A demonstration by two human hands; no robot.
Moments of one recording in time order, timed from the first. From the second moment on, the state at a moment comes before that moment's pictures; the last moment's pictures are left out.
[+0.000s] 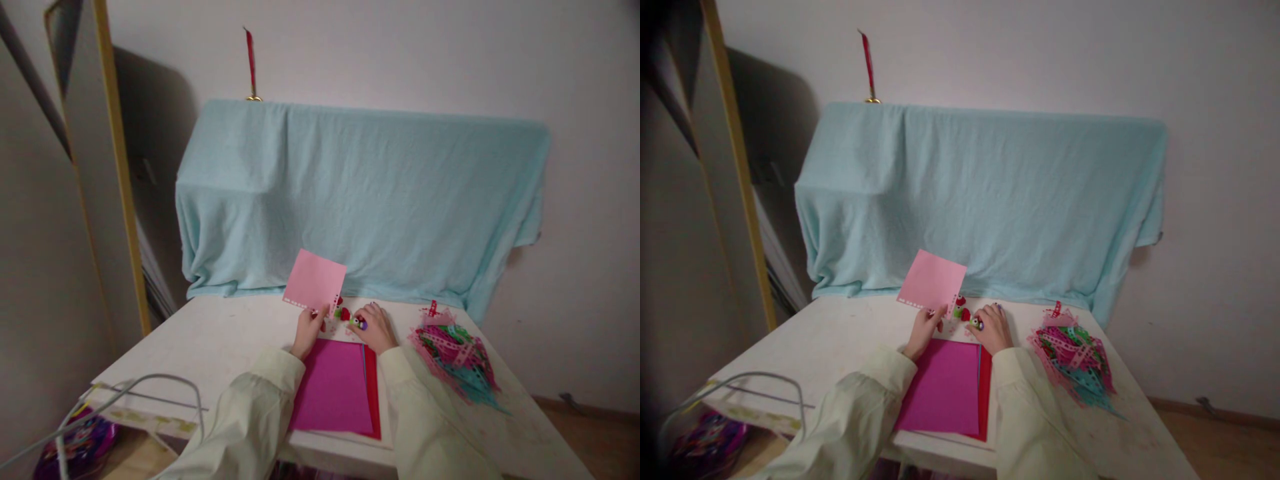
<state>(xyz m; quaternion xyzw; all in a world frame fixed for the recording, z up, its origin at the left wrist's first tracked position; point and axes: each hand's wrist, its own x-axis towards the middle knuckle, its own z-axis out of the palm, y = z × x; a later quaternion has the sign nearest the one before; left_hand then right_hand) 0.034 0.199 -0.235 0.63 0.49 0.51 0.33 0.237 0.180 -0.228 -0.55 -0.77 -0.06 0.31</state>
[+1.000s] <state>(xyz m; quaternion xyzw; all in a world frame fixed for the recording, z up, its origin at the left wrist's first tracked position) 0.036 0.203 -0.239 0.61 0.48 0.51 0.36 0.240 0.190 -0.216 -0.33 -0.41 0.46 0.72</state>
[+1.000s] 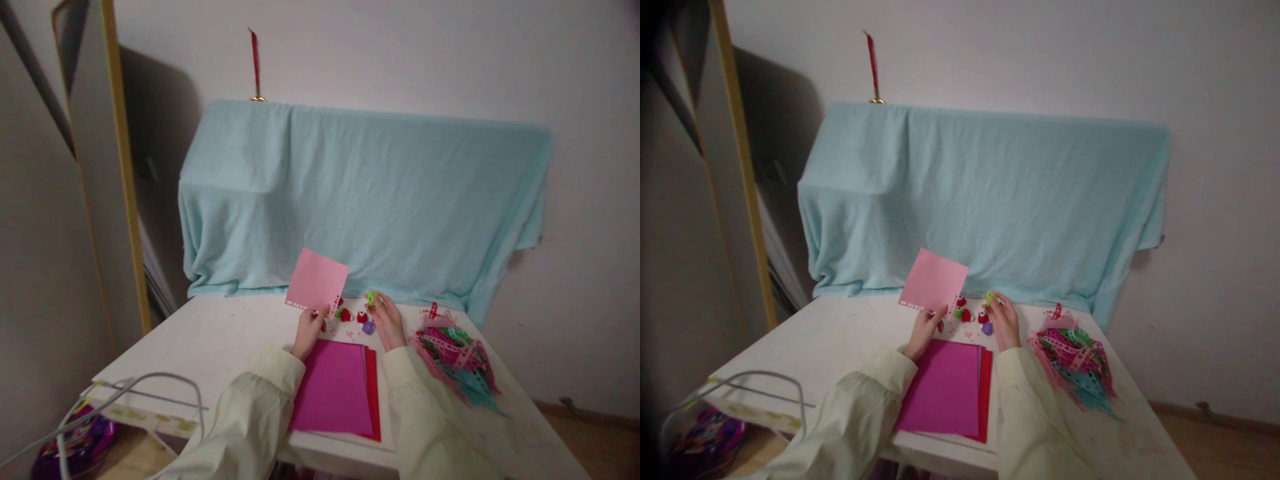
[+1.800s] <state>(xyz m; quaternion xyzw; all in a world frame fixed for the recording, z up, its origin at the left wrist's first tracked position) 0.036 0.204 -0.242 0.64 0.48 0.48 0.36 0.236 0.186 -0.217 -0.35 -0.43 0.51 0.66</state>
